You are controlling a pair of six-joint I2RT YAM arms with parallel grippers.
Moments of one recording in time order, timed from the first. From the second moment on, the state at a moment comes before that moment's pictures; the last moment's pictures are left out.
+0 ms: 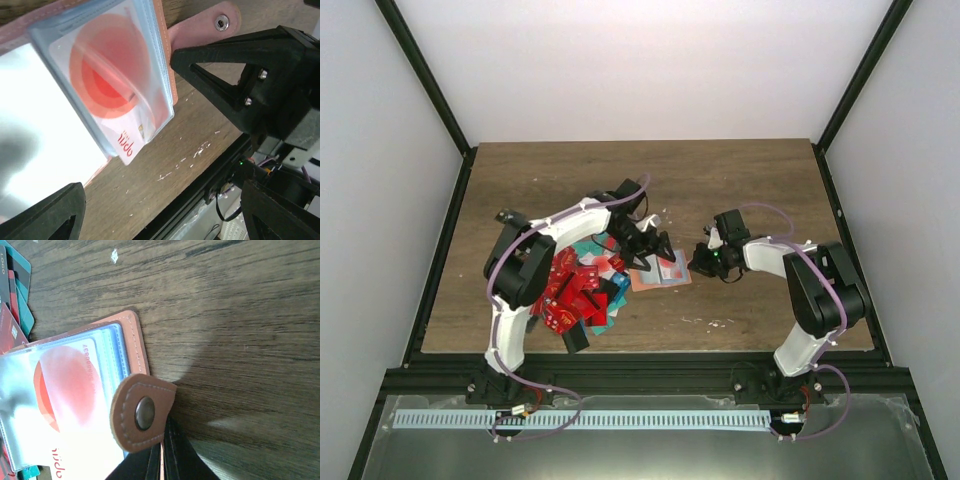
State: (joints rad) left arm -0.62 2.08 1.55 -0.78 0.75 -0.56; right arm 0.31 1.68 0.79 -0.21 -0.44 0.53
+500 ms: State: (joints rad) left arm -0.60 2.06 1.55 -0.74 0.70 -0.50; right arm 0.31 1.66 0.81 -0.28 -0.42 0.51
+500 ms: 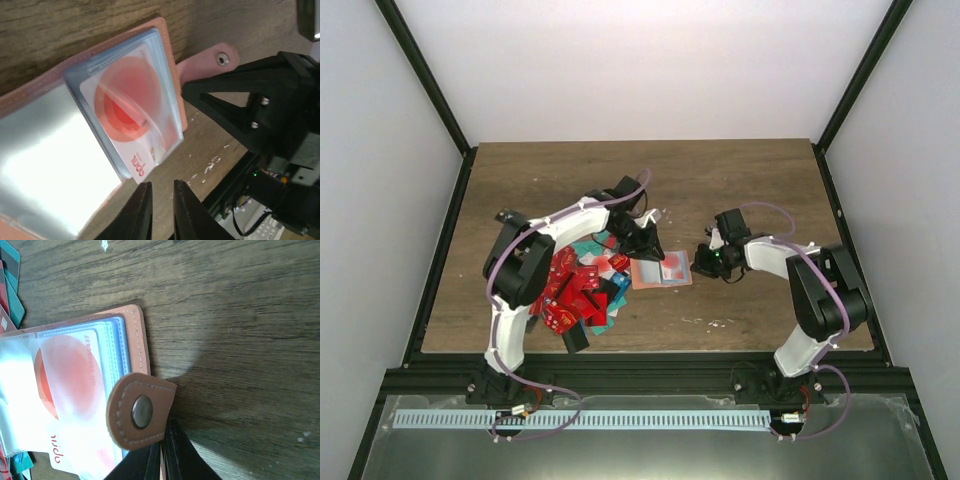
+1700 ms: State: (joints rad) left arm -0.62 2.20 1.50 -0.58 0.72 -0.47; right arm 0.31 1.61 0.82 -0.27 -0.55 0.51
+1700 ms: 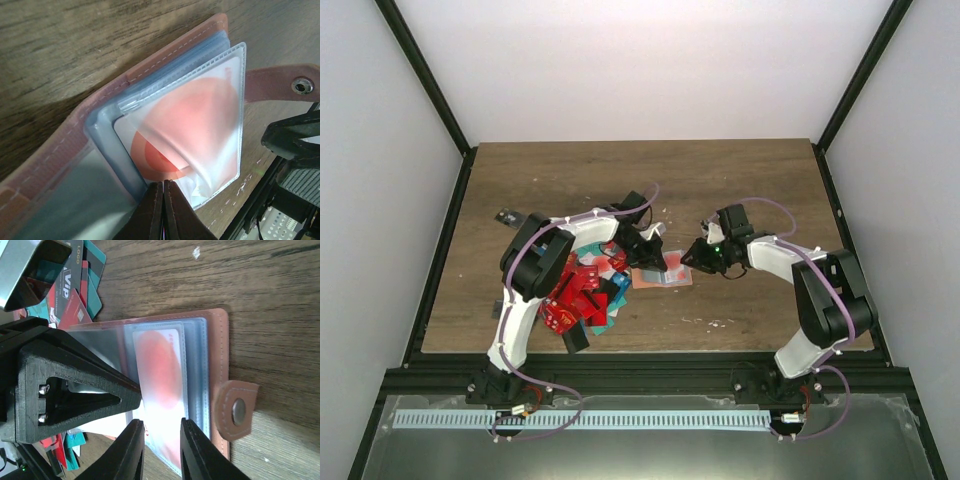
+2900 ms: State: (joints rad) left arm -0.62 2.19 1.48 -0.54 0.73 -0.47; right arm 0.31 1.66 0.78 -0.21 -0.60 0.52
